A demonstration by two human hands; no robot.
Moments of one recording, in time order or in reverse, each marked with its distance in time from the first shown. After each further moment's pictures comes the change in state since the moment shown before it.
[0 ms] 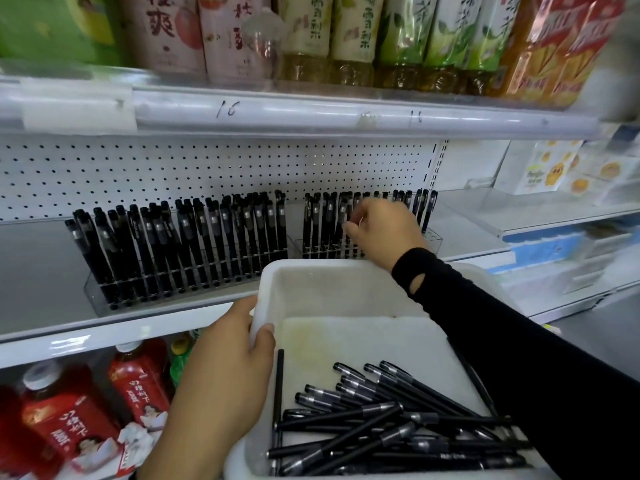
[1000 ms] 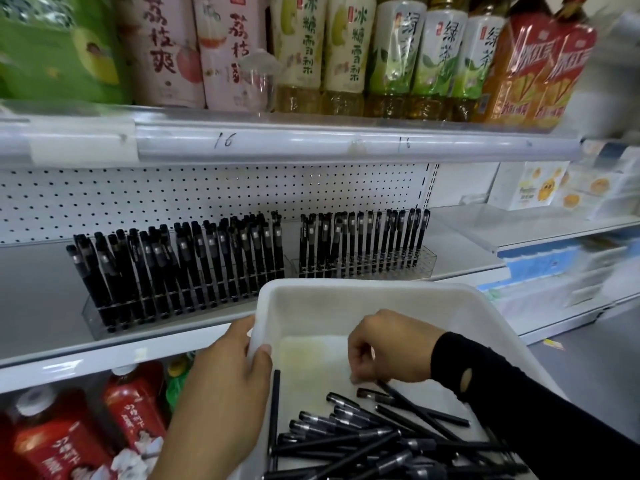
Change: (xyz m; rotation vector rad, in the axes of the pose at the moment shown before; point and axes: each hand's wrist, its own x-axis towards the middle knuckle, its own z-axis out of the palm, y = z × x) left_hand 0.000 0.002 0.001 -0.017 0.028 0.026; right_hand -0.089 0.012 -0.013 -0.009 -0.797 -0.233
